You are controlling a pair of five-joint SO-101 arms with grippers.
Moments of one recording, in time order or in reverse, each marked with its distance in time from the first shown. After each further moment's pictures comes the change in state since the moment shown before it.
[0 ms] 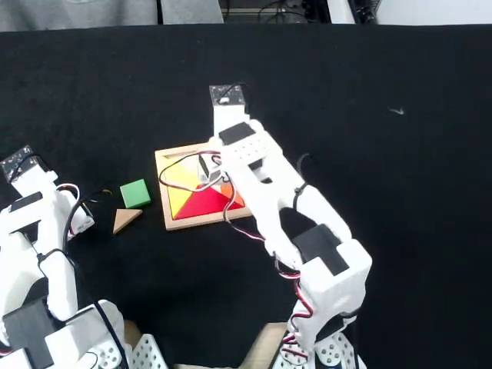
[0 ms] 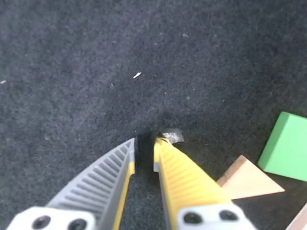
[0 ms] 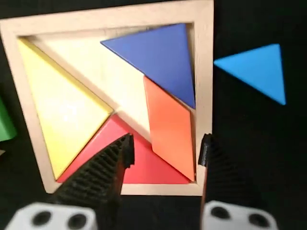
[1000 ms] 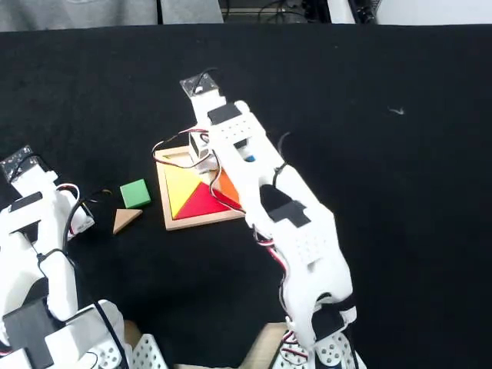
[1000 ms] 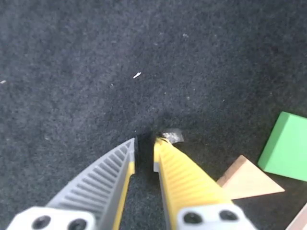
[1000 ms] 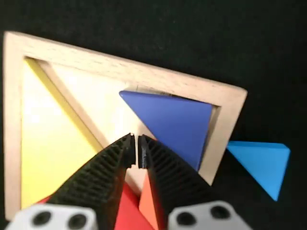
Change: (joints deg) left arm 0.0 0.0 0.0 0.0 0.0; right arm 0.9 22.7 -27.6 6.5 19.1
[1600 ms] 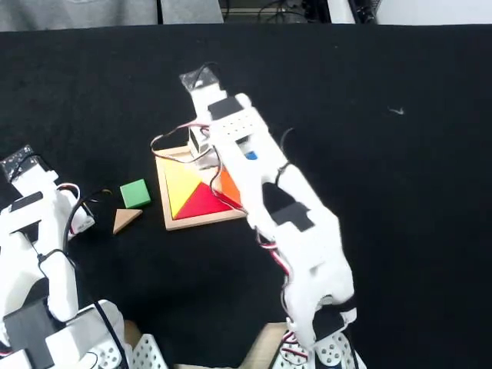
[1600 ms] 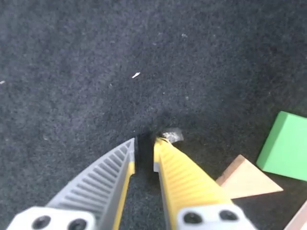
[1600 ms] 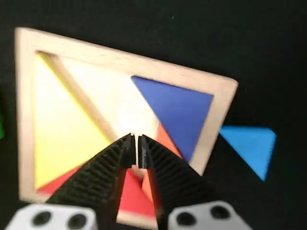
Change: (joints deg) left arm 0.2 -0.5 0.0 0.0 0.0; right arm 0.2 -4.5 -2.3 6.2 0.0
